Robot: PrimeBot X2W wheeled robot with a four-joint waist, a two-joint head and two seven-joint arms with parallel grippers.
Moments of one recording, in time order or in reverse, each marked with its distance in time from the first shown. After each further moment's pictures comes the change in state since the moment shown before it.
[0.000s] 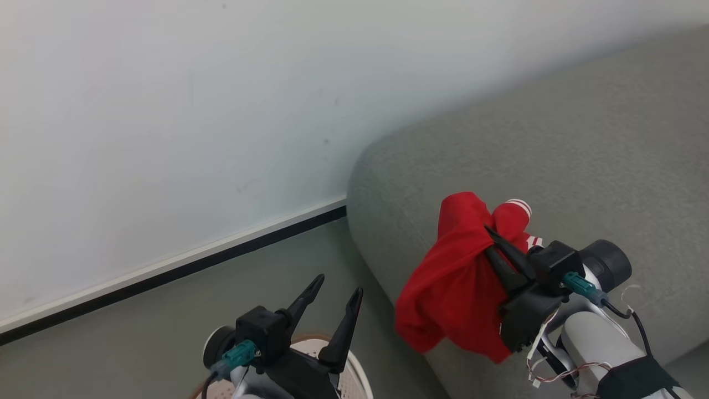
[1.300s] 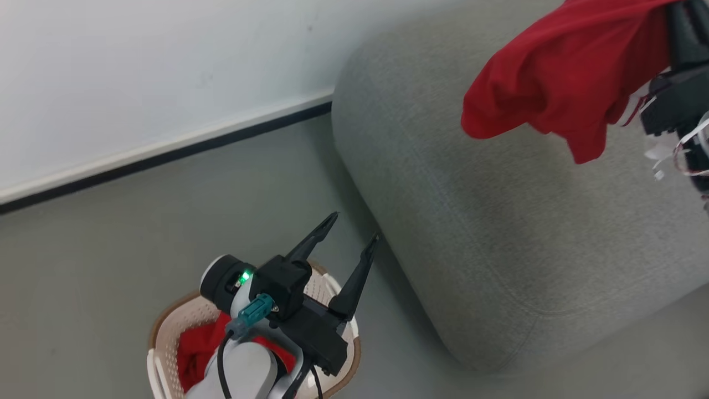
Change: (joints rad) left arm -0.150 0.043 -0.050 -0.093 0.117 0.026 0.049; right arm -0.469 -0.164 -0.230 0.106 0.063 0.007 0.010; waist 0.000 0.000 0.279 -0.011
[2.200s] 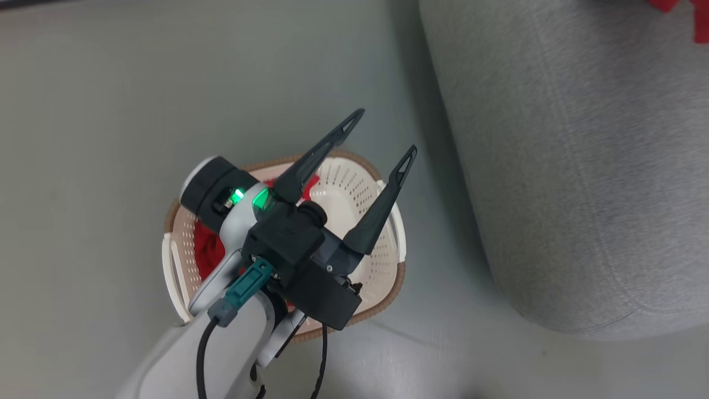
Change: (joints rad) left arm -0.177 0.049 -0.002 -0.263 0.122 0.006 0.047; right arm -0.309 -0.136 -0.089 0.223 -0.001 -0.015 0.008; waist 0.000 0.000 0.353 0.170
